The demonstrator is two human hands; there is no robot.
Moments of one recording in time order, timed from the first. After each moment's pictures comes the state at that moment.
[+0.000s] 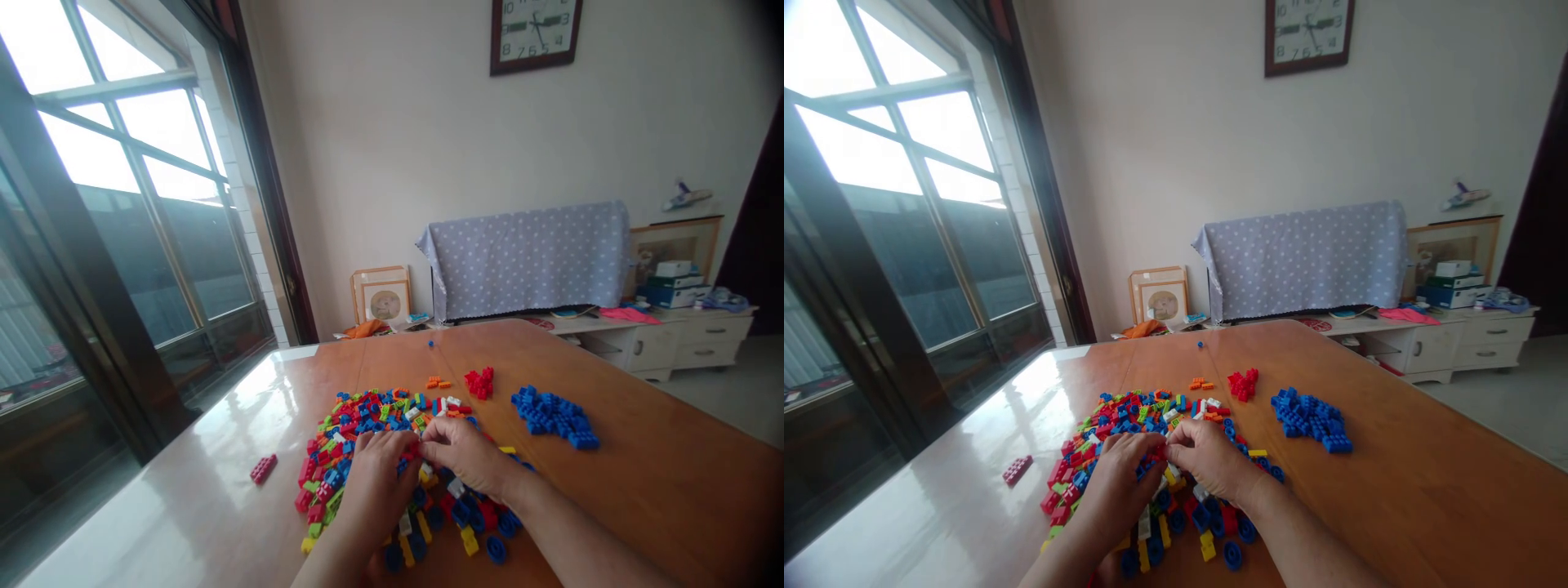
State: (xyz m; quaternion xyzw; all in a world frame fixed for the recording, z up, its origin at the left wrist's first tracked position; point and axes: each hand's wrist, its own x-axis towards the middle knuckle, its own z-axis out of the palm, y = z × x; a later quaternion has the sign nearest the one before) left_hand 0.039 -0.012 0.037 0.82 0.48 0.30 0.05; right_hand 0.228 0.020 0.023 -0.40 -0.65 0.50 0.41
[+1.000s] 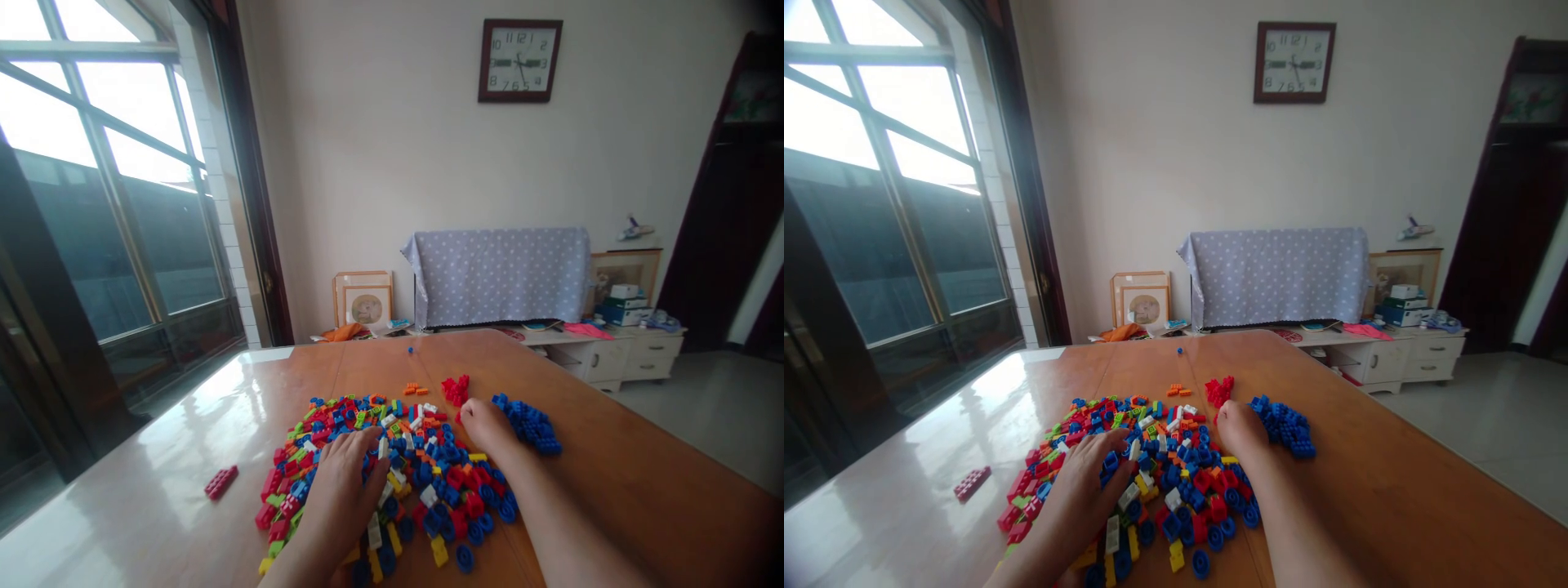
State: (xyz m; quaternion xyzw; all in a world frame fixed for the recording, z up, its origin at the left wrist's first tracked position) left_hand 0.028 -0.003 0.027 0.79 0.50 0.34 0.03; right_hand 0.332 0.097 -0.017 -0.70 -0.62 0.12 0.34
